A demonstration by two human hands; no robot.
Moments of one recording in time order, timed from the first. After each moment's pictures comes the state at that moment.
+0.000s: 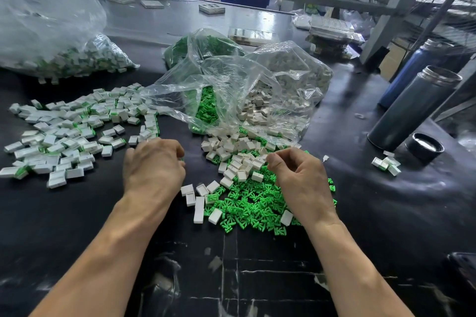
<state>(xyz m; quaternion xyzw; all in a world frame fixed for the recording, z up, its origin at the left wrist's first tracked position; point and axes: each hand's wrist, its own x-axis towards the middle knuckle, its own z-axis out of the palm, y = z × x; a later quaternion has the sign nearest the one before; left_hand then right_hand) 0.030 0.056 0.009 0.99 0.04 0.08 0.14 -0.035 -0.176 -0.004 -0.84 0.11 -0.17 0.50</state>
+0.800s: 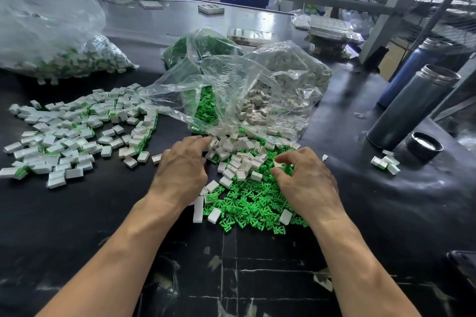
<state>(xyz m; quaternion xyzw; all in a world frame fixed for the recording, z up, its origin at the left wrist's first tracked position) 0.029 0.032 -0.012 0.95 -0.12 0.07 0.26 -0.038 -0.185 0.008 -0.96 0.15 -0.08 0.24</state>
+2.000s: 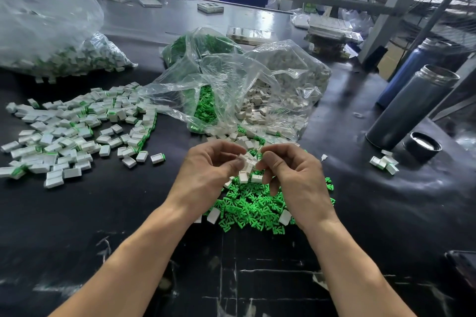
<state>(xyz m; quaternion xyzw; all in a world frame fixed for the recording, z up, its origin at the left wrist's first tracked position) -0.002 0.007 0.009 0.74 -0.10 -0.08 0.66 -0.040 -0.169 0.001 -0.72 0.04 -0.13 0.68</state>
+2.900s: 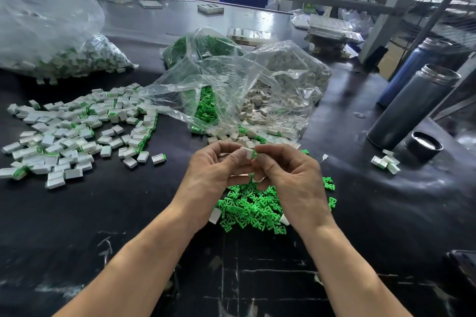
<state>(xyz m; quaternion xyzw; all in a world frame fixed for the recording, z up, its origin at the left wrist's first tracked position) -0.007 -0.003 0.007 0.58 -0.06 -0.15 0.80 -0.041 -0.157 -0.001 -0.70 0.02 -0.16 0.70</state>
